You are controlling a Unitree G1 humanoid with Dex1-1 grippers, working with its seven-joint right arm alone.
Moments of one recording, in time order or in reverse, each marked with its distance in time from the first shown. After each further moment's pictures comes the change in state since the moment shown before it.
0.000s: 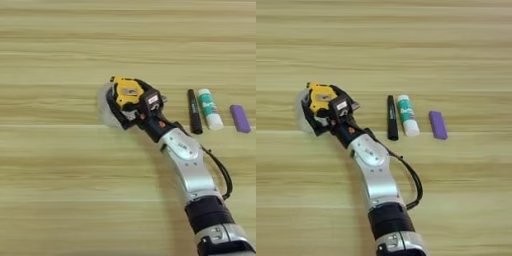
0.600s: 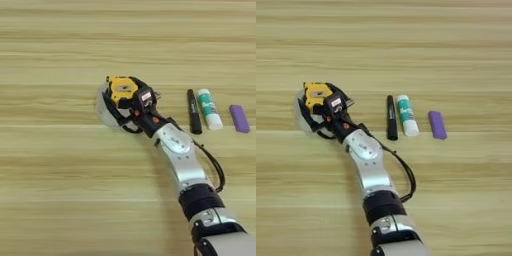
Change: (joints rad) arm -0.088 0.009 0.003 0.184 -0.016 -0.086 -0.011
